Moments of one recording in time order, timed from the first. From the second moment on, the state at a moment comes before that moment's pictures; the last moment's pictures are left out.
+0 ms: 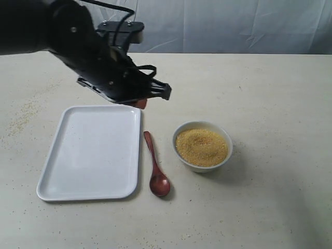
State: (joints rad) left arm -0.65 1.70 -1.23 -0.13 0.65 -0.20; right arm 0.01 0.01 0.00 0.06 0.31 0.01
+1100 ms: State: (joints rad) left arm -0.74 2.08 -1.35 -0.10 0.76 -0.52; right arm 0.01 0.01 0.00 0.06 0.31 0.01
